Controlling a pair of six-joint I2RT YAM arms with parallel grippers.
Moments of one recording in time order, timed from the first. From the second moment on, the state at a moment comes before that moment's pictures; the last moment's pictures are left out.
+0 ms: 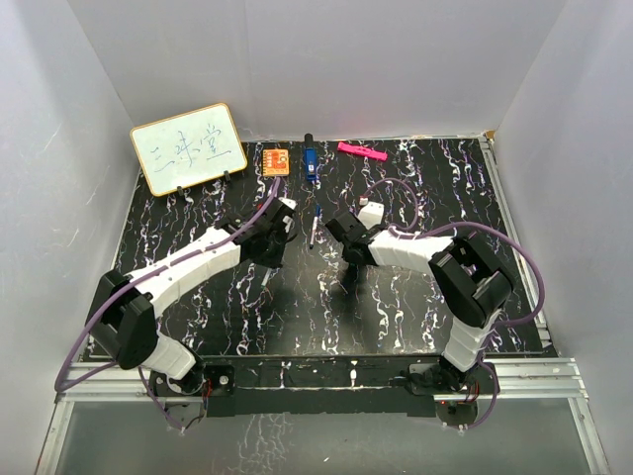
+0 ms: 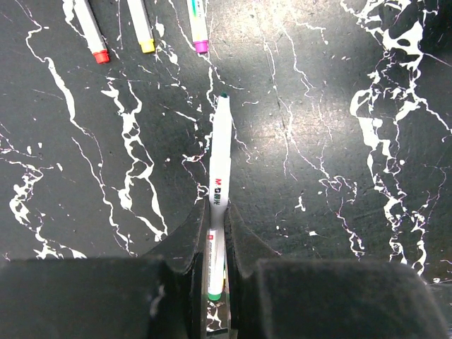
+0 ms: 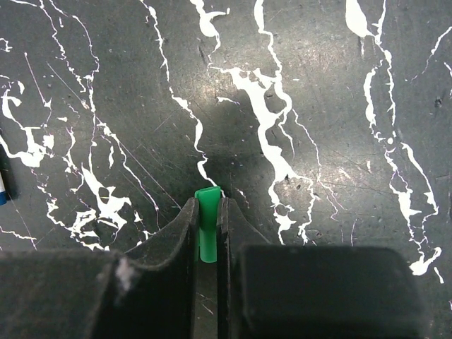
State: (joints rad) left arm -0.71 1.48 1.13 -0.78 -0.22 -0.32; right arm 0.70 1.78 1.04 -0.38 0.48 0.88
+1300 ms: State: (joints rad) left arm -0.69 1.16 0.66 0.06 0.26 -0.41; right arm 0.69 1.19 0.63 0.50 0.27 0.52
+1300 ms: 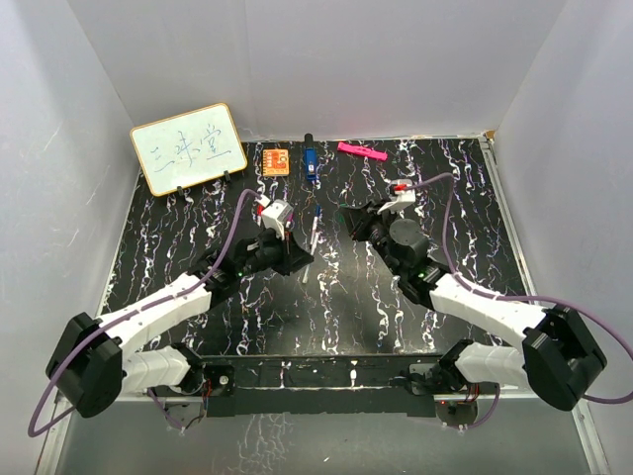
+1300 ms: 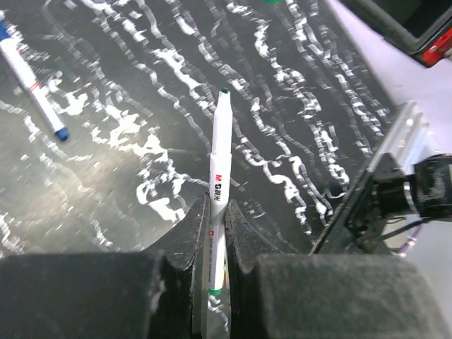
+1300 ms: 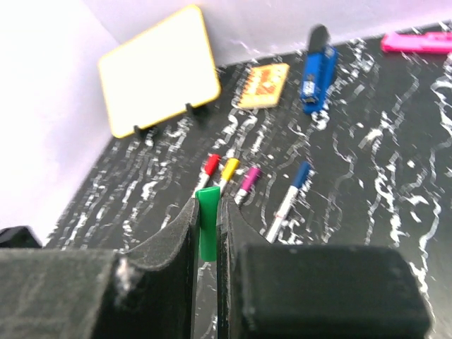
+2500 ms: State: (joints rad) left arm -0.69 1.24 0.55 0.68 0.47 -0.65; right arm 0.69 1.15 0.49 1.02 0.03 0.56
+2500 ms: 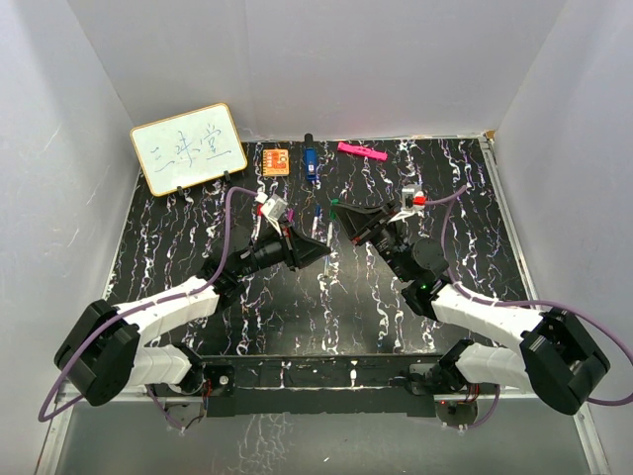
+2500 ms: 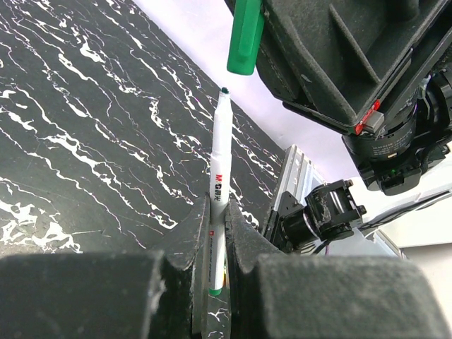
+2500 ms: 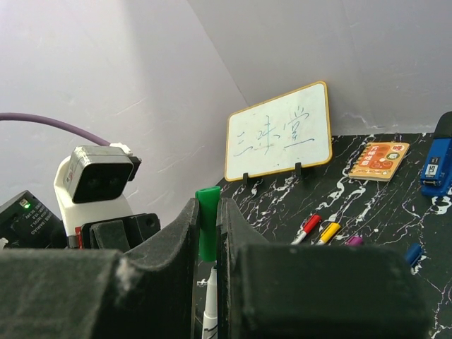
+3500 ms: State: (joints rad) left arm -0.69 1.24 0.55 0.67 0.48 -0.65; right arm 0.71 1.15 0.49 1.01 0.03 0.56
